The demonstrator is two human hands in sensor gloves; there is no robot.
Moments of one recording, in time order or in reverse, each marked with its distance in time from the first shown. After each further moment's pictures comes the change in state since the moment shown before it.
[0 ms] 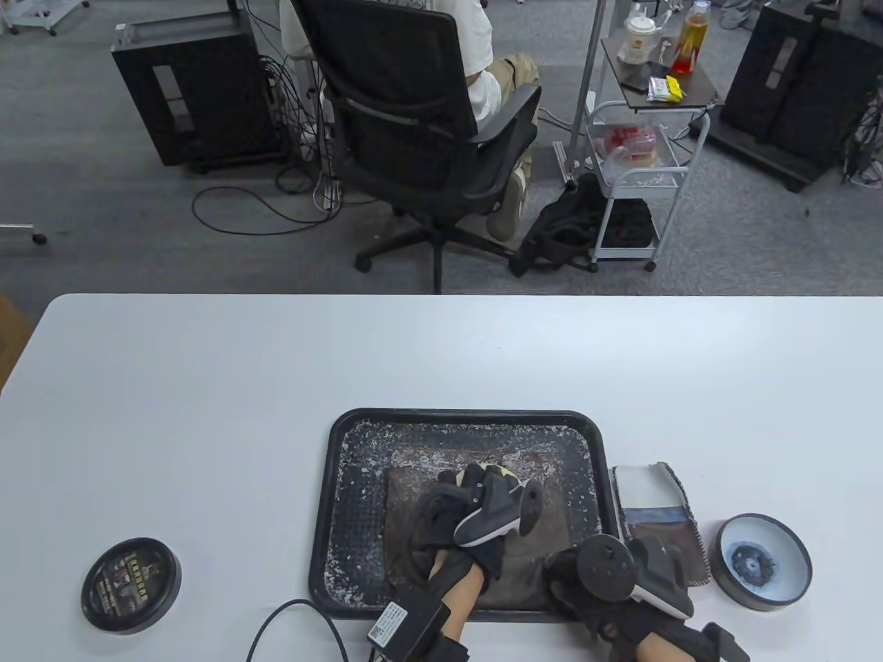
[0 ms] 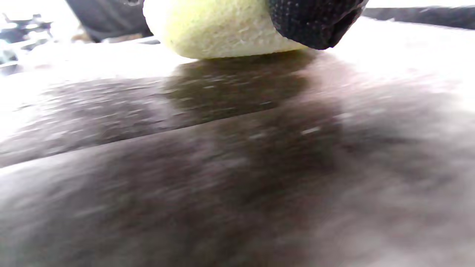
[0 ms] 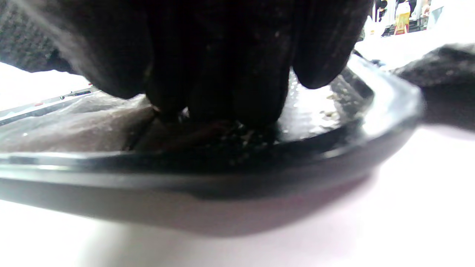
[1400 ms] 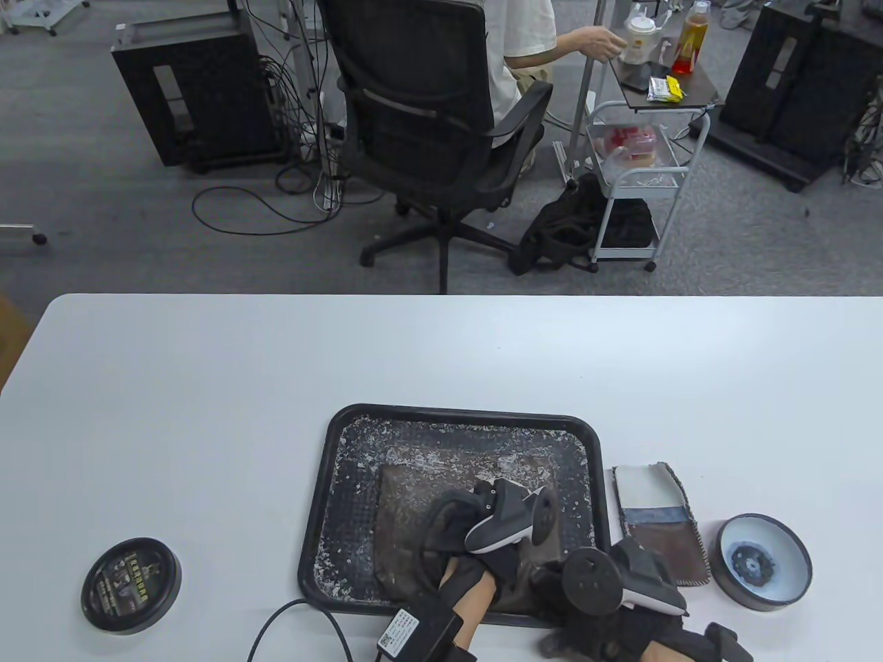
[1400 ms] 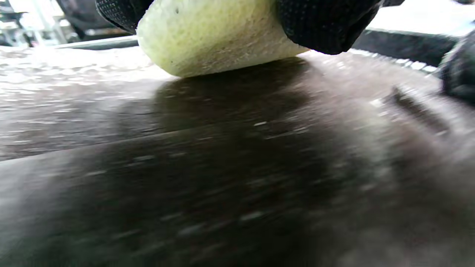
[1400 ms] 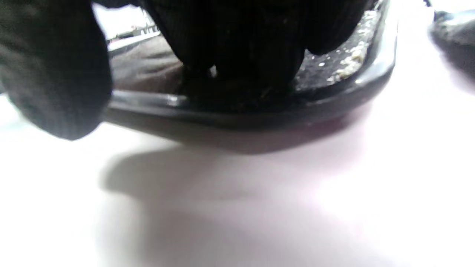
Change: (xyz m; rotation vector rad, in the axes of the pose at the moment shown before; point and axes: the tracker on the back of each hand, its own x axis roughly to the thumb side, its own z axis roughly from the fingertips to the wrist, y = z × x) left_hand 0.033 0.008 0.008 0.042 -0.140 0.058; right_hand 0.024 0.012 0.007 0.246 -0.165 0.090
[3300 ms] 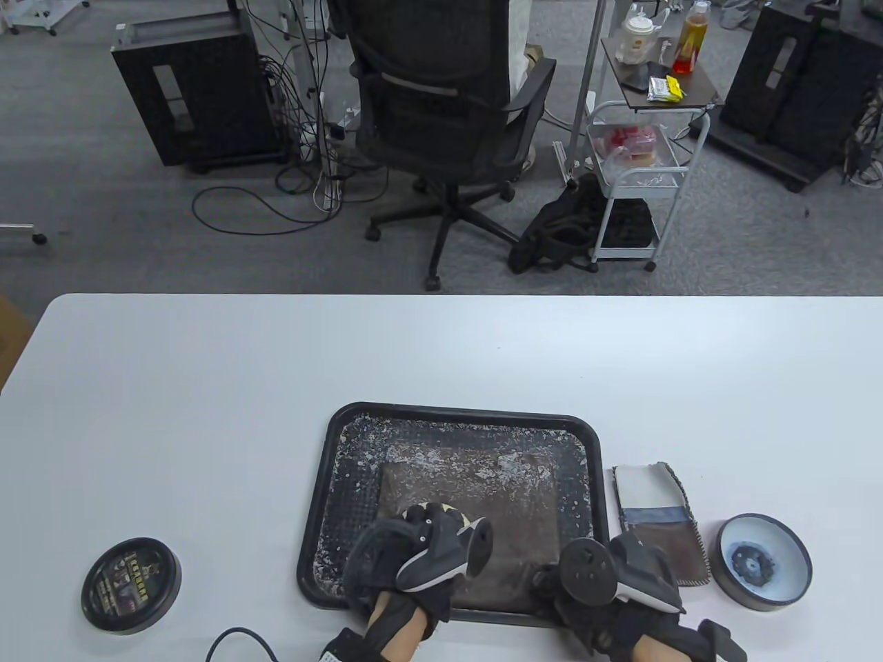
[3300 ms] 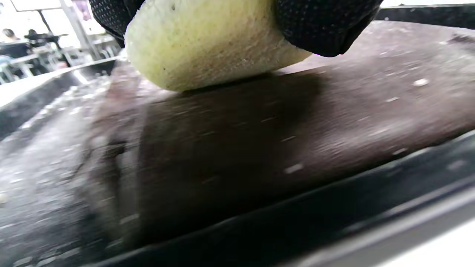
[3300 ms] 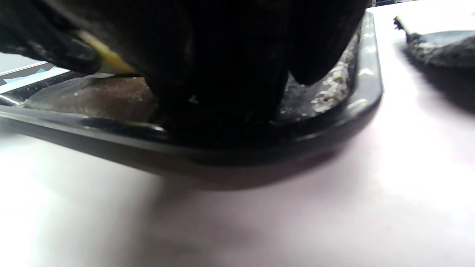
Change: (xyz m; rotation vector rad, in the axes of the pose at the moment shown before) left_hand -0.049 -0.017 0.052 -0.008 0.070 -0.121; right_hand -0.008 -0.010 -0.004 -0.067 0.083 -0.063
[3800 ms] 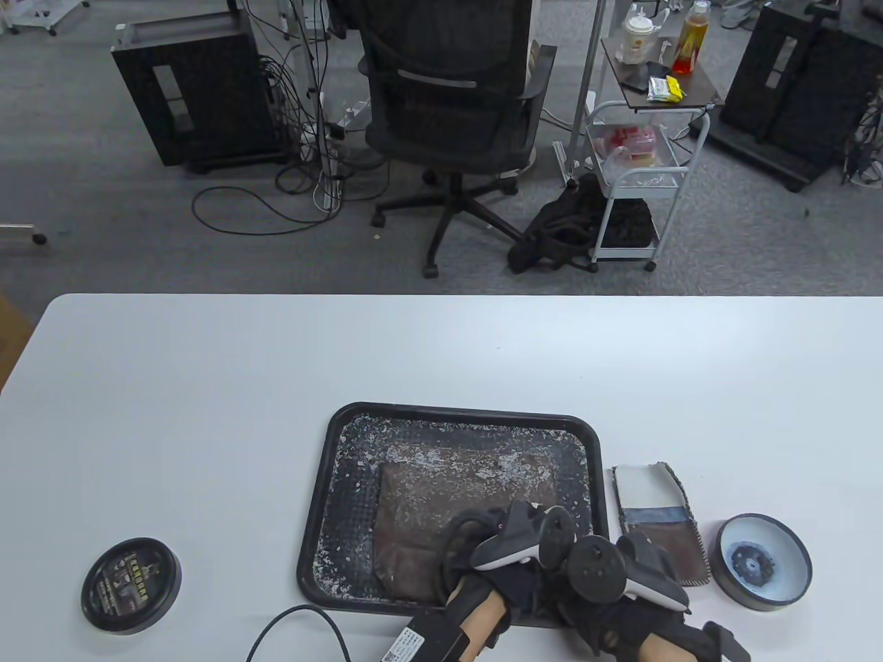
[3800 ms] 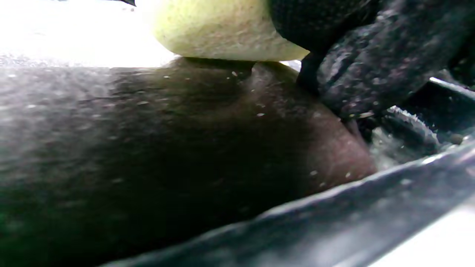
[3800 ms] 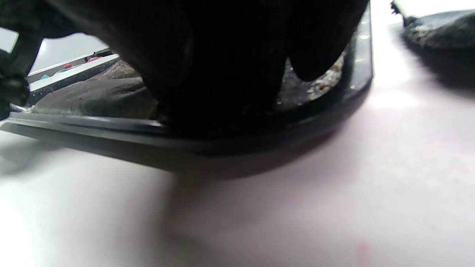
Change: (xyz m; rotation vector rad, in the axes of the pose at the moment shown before) left_hand 0.067 0.013 -0.033 -0.031 -0.246 0.244; right_hand -0.007 0.000 0.002 0.023 -0.005 -0.053
